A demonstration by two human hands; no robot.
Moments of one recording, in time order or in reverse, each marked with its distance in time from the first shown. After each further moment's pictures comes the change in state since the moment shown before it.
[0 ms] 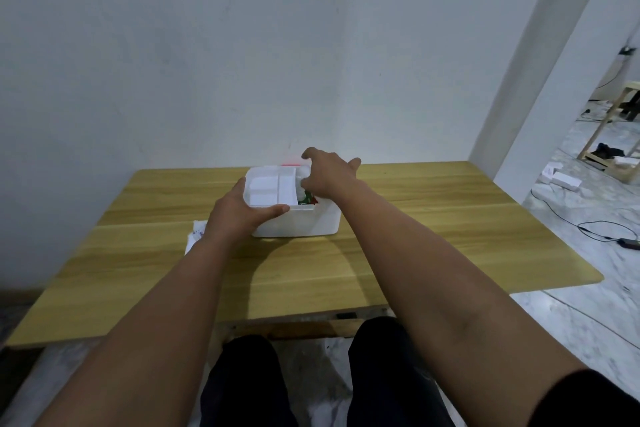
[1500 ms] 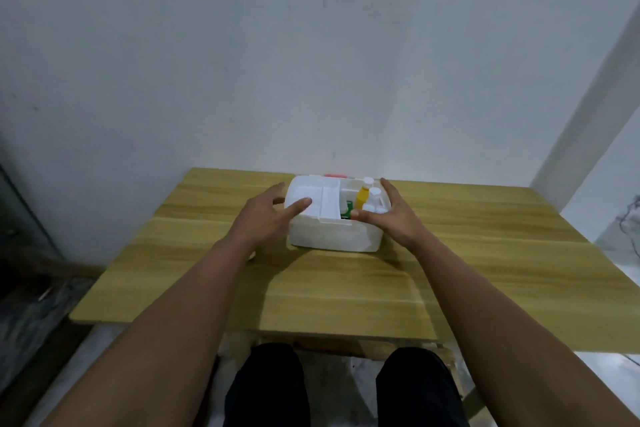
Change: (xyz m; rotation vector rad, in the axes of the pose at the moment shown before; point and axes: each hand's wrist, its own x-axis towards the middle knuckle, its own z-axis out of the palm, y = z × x) left_hand -0.003 0.003 -0.032 -0.048 -0.030 -0.057; right_hand -0.022 0.078 0.040 0.876 -0.081 0.027
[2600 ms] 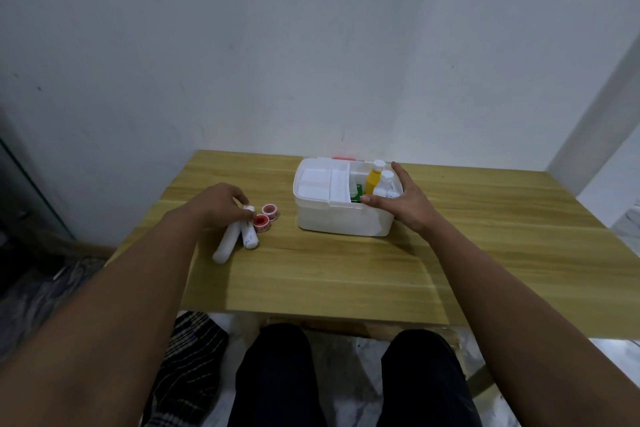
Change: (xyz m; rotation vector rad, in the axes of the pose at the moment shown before) left_hand 0.030 -0.065 -0.073 0.516 -0.196 -0.158; right_hand -0.005 -0.004 0.001 0.018 0.001 0.009
